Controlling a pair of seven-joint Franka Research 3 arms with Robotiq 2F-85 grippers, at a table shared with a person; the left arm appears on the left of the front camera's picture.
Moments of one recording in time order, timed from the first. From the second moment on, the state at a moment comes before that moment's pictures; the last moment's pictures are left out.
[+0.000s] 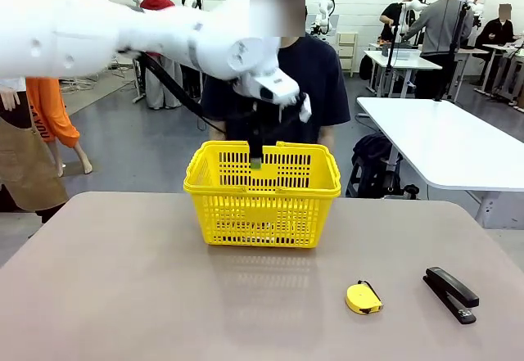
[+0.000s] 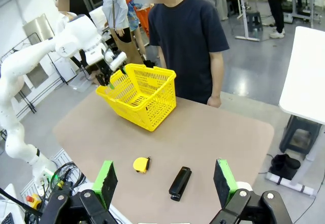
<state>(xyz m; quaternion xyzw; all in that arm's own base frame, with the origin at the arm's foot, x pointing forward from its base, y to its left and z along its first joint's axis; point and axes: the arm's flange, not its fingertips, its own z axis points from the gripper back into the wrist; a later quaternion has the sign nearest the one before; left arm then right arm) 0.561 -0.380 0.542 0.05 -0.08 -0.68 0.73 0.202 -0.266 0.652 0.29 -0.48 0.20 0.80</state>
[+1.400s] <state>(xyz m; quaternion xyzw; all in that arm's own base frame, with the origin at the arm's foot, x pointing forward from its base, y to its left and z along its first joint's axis) 0.336 -0.122 0.550 0.04 -0.20 -0.51 0.84 0.203 -0.266 0.652 0.29 -0.48 0.20 0.80</state>
